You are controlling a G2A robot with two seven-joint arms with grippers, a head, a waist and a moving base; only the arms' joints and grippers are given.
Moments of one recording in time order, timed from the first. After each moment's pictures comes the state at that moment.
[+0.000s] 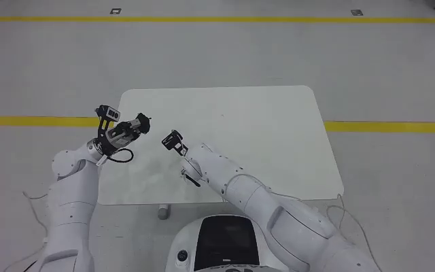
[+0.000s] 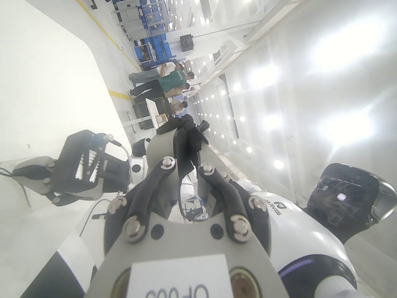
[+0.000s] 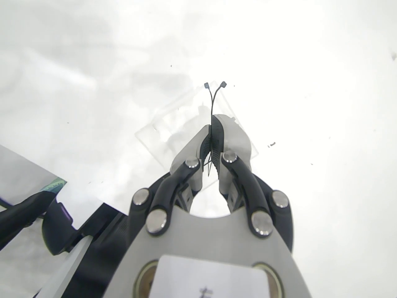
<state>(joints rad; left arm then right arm) 1.18 -1.18 -1.71 -1.07 -0.57 -0.34 -1.39 -0.76 -1.88 0.57 -0.65 -1.21 0.11 0.83</state>
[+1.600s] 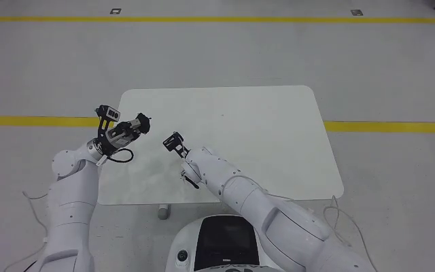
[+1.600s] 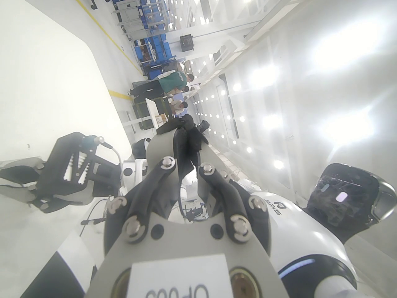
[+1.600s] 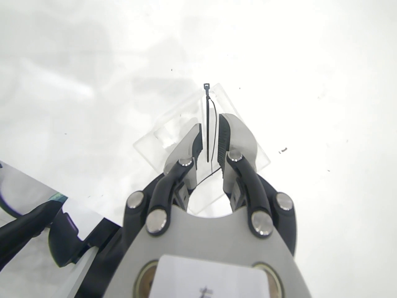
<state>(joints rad) 1.18 -1.18 -1.71 -1.07 -0.57 -0.34 -1.39 -0.76 -1.94 0.60 -0.51 -1.22 0.12 0.73</state>
